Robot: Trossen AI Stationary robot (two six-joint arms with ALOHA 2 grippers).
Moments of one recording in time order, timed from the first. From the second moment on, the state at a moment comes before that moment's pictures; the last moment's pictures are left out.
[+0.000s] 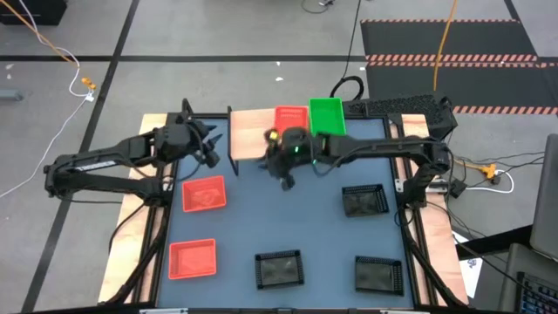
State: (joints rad) left arm 0.23 0.83 0.87 -0.54 -0.50 -0.01; right arm -0.10 1.75 1.49 -0.22 -0.08 -0.76
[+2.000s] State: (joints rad) left arm 0.20 0.80 0.87 -0.64 -0.58 -0.08; right arm 0.15 2.18 1.85 -0.35 -0.05 -0.86
